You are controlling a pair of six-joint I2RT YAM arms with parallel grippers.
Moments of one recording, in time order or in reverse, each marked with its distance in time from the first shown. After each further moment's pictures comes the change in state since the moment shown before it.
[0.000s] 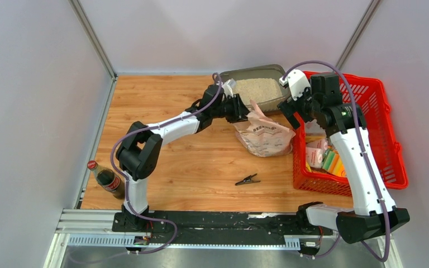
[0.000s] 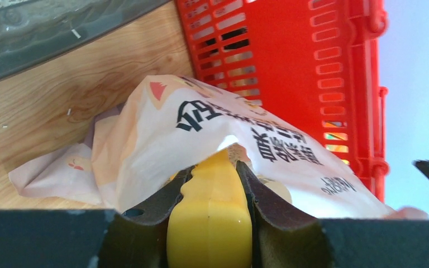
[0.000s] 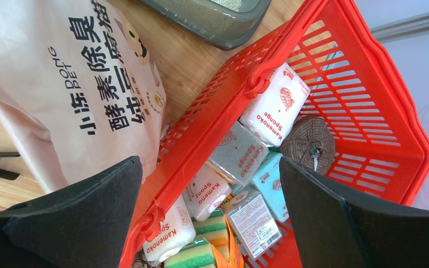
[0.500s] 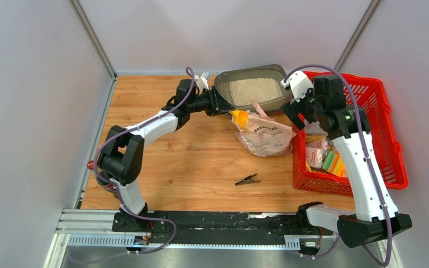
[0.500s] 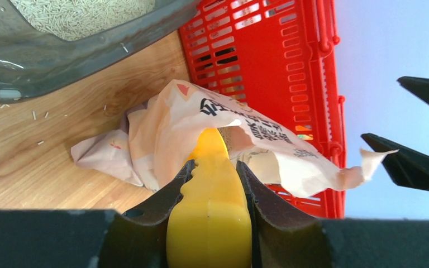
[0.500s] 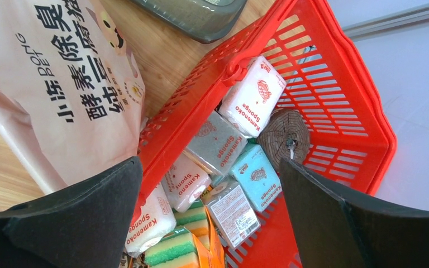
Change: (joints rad) left arm 0.180 -0.156 -0.150 0.072 0.171 -0.025; right arm 0.000 -0.030 0.000 -0.005 0.047 -0.063
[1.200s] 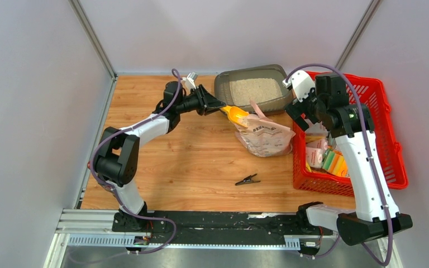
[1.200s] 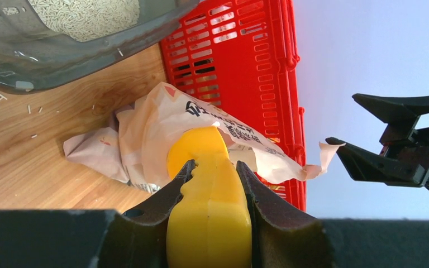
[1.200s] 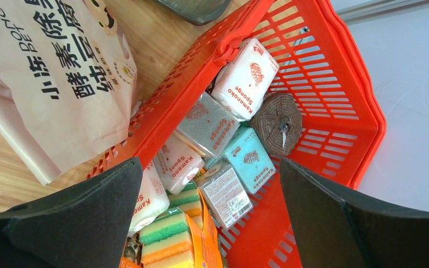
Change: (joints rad) left arm 0.112 -0.042 -0.122 0.203 0.107 -0.182; right arm 0.000 0.014 0.073 -0.093 0.049 -0.013
